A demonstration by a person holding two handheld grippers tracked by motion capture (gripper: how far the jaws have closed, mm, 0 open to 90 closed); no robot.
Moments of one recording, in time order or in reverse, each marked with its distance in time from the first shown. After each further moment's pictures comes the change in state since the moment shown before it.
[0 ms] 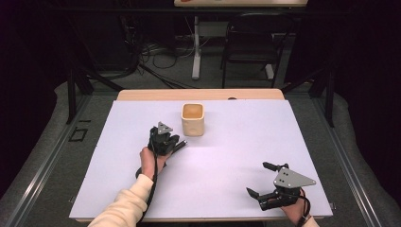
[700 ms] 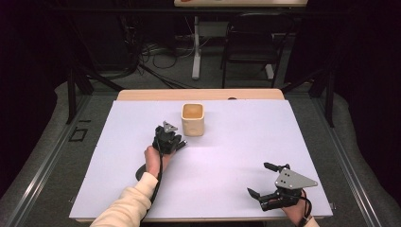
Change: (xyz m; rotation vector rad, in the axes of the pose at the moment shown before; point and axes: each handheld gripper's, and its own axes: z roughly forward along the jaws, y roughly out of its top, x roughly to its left) left arm -0.008 0.003 0.019 0.058 0.038 0.017; right arm 0.001 0.000 -0.003 -0.008 -0.007 -0.003
